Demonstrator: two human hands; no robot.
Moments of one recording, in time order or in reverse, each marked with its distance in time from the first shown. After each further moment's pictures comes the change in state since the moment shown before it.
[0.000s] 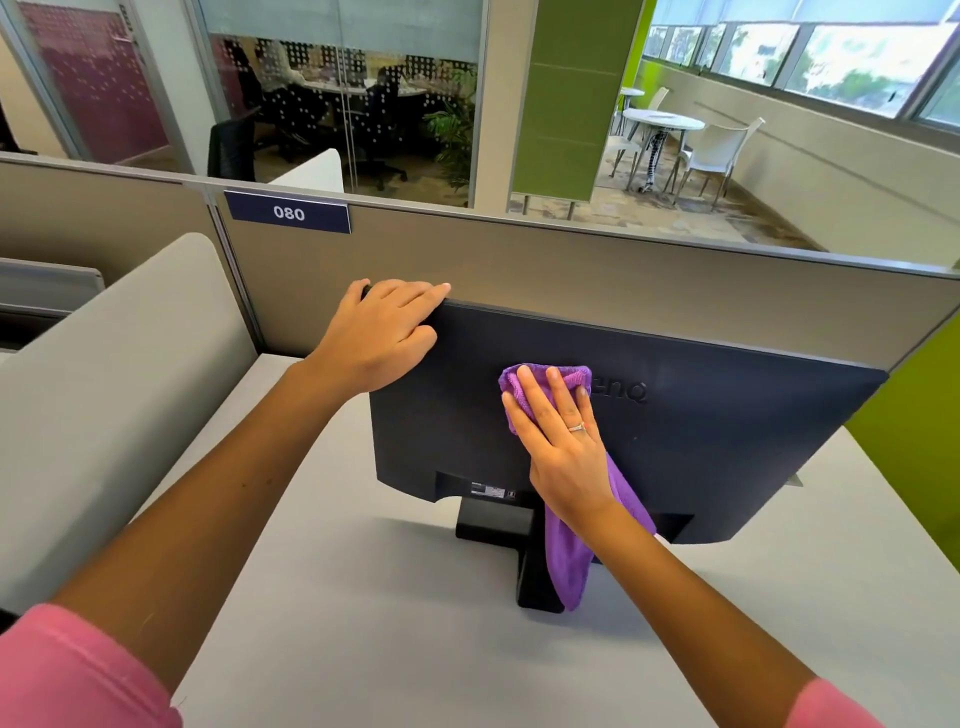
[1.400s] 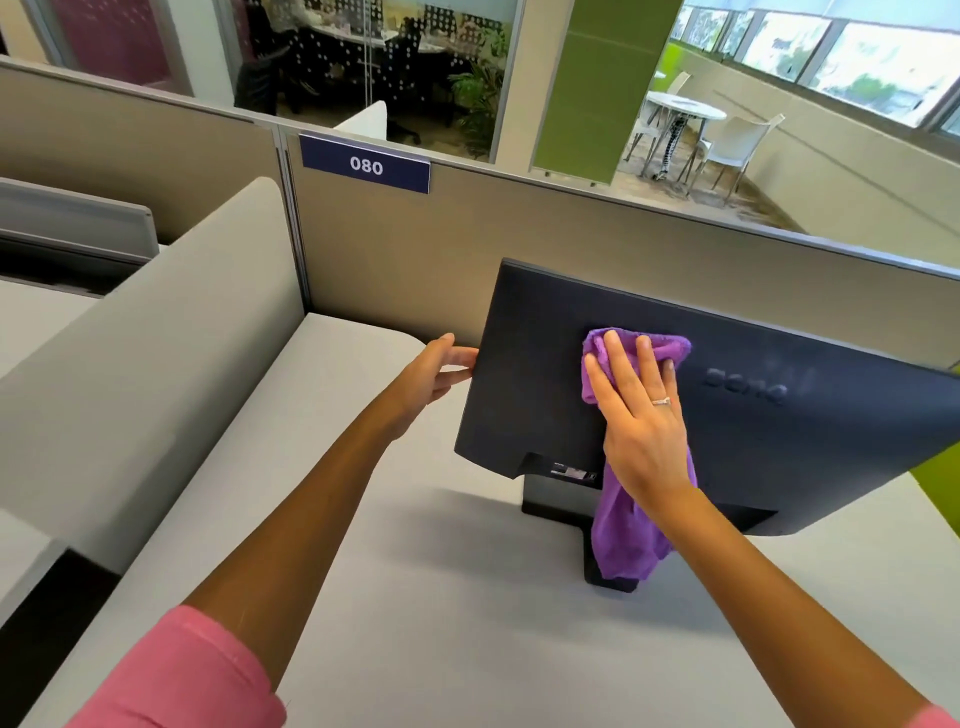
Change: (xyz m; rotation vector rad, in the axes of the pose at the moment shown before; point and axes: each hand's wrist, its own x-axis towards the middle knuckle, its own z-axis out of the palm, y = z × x) left_hand -0.077 -0.080 0.069 -1.309 -0.227 -0.512; right_hand 0.030 -0.057 0.004 -0.150 -0.061 0.048
